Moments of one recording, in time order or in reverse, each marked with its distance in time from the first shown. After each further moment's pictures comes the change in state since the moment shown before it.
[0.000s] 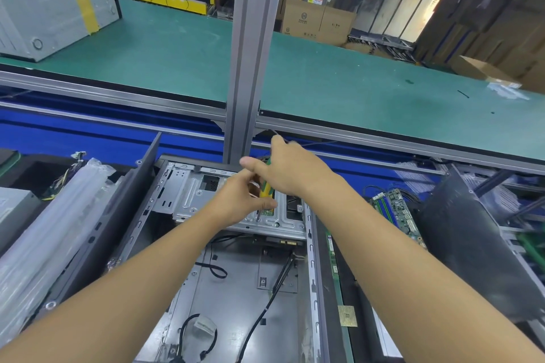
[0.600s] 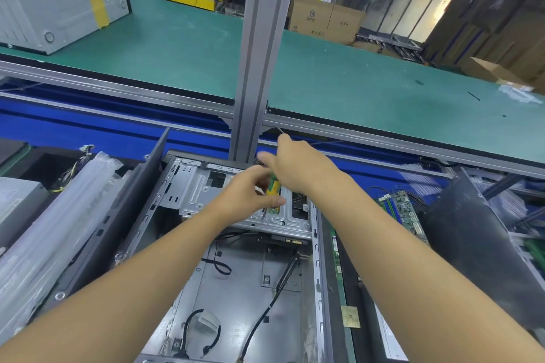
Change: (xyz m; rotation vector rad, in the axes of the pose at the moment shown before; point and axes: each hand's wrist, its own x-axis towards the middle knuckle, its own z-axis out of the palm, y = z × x) left_hand -0.002 0.003 -0.001 0.031 -0.046 0.093; right_hand -0.003 -0.009 -0.005 -0.060 -0.008 -0.057
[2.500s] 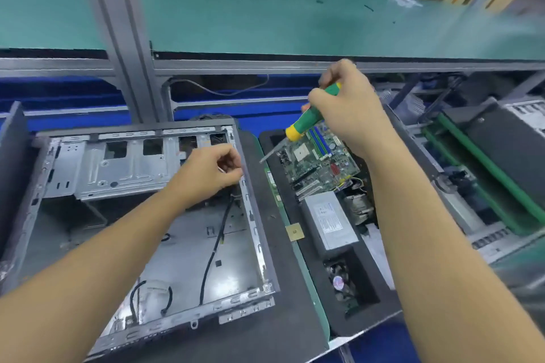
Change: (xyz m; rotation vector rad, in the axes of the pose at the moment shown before) left_hand -0.013 0.017 0.083 0.242 -0.183 0.111; right_hand -0.123 0.157 -0.011 0.783 0.640 0.277
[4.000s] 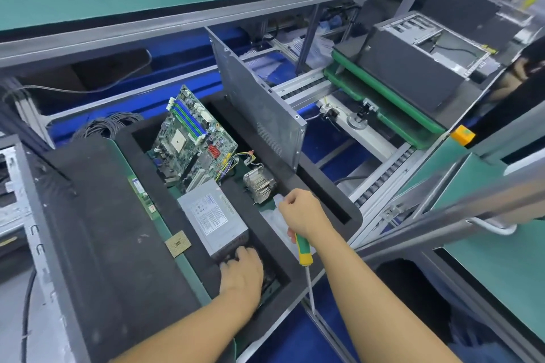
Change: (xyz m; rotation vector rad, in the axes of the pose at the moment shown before) left_hand -0.055 0.061 0.379 1.013 -0.700 -0.099; right_hand -0.126 0.290 -0.105 -0.152 -0.071 0.865
